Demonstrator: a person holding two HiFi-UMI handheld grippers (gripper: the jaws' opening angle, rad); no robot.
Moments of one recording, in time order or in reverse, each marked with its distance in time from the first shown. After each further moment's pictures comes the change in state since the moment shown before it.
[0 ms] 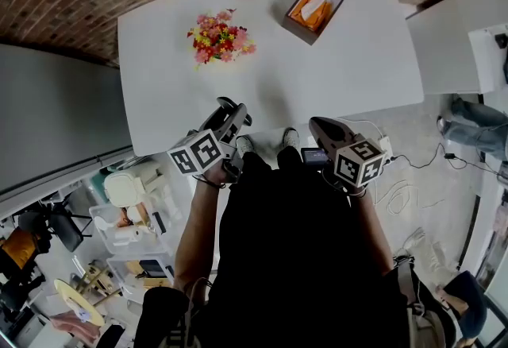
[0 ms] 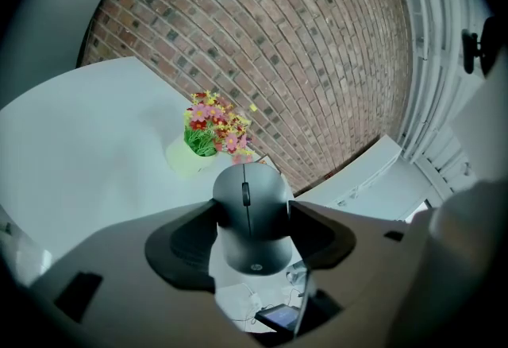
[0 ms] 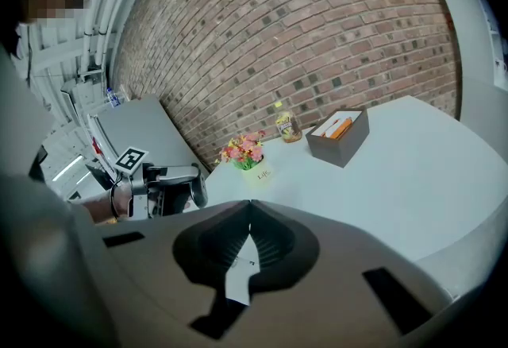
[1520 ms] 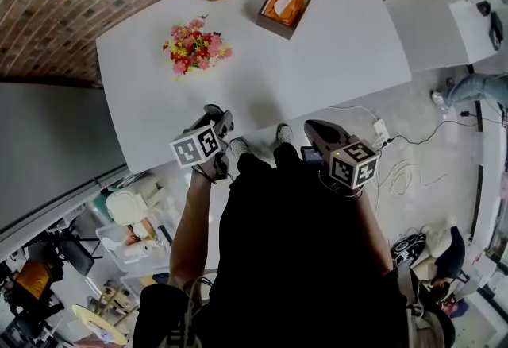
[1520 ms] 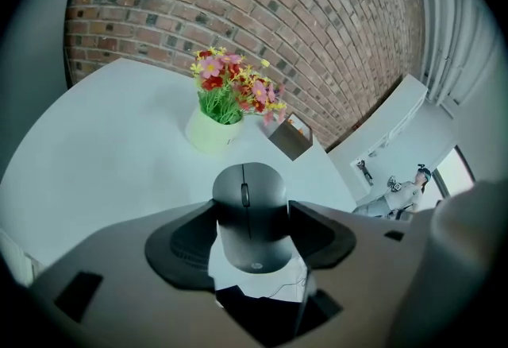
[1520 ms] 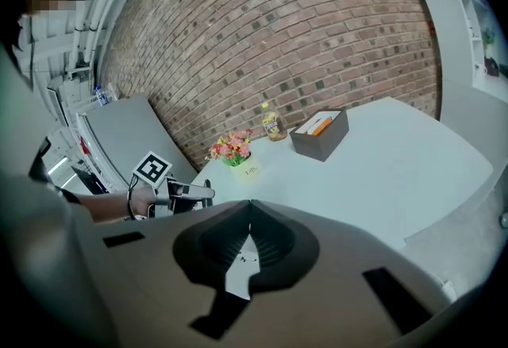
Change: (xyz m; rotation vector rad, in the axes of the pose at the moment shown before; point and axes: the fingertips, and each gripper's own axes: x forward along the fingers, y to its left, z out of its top) left arm 0.032 0.066 -0.039 0.204 0.249 0.223; right arm -0.025 -0.008 -0.019 0.033 -0.012 -0.097
